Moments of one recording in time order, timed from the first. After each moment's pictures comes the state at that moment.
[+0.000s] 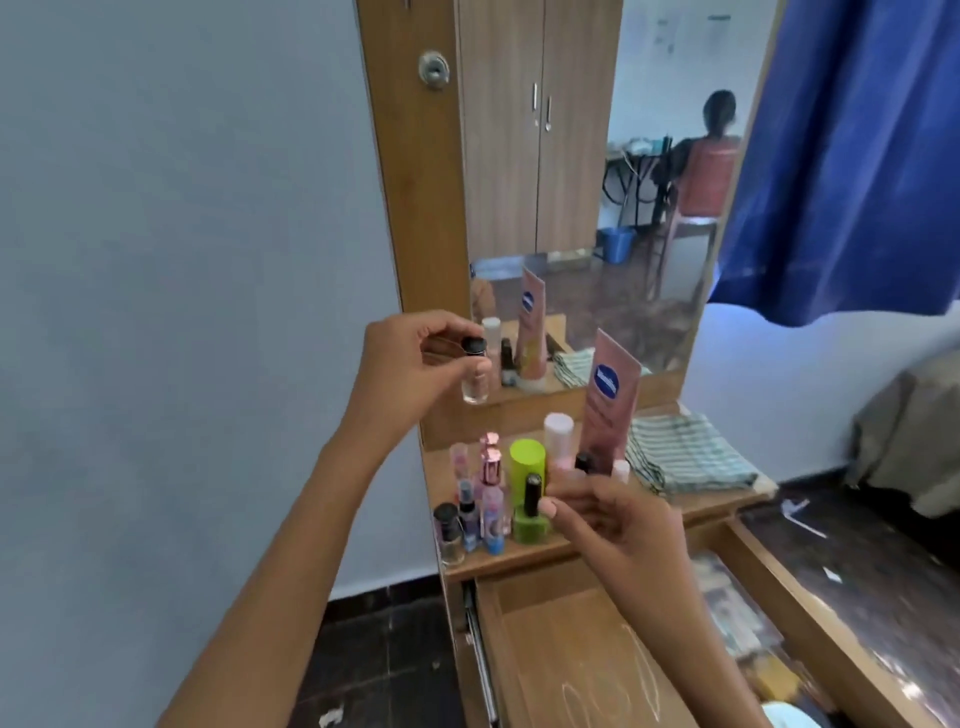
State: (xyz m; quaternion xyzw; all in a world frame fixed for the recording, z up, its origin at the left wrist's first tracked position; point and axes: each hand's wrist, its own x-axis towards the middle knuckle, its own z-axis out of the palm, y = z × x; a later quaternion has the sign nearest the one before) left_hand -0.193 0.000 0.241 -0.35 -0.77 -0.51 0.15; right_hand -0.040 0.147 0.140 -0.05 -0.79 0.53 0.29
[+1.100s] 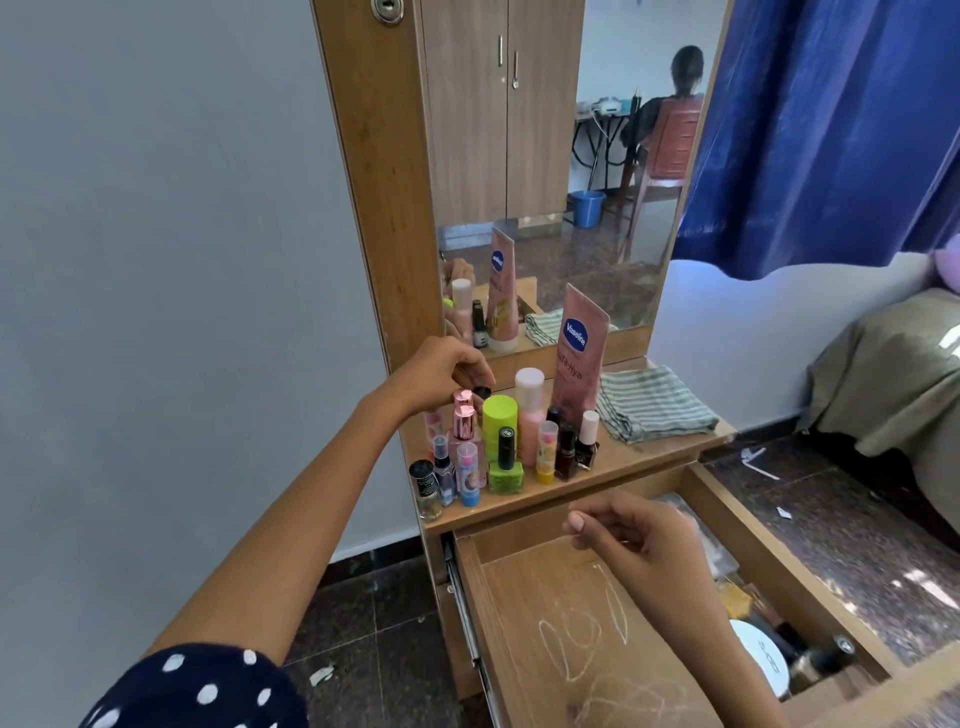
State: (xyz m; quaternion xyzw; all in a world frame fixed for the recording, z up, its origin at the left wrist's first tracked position) left_hand -0.259 0.047 0.165 -0.44 -0.84 -0.31 -0.08; right_hand 0.004 0.167 0.099 -0.11 -0.83 0.49 0.25
